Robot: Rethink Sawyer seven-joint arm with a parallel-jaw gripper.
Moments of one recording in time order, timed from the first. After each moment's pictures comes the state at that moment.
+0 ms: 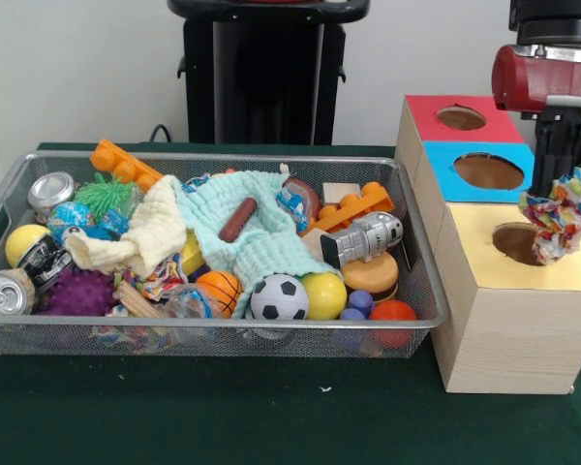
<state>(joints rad) 0.21 -0.64 -0.21 1.56 0.27 0.22 1.65</state>
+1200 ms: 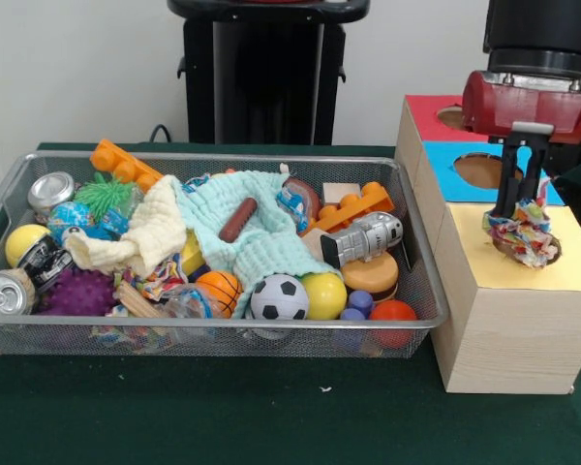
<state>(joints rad) 0.21 -0.58 -0.24 1.55 0.27 0.22 1.65</state>
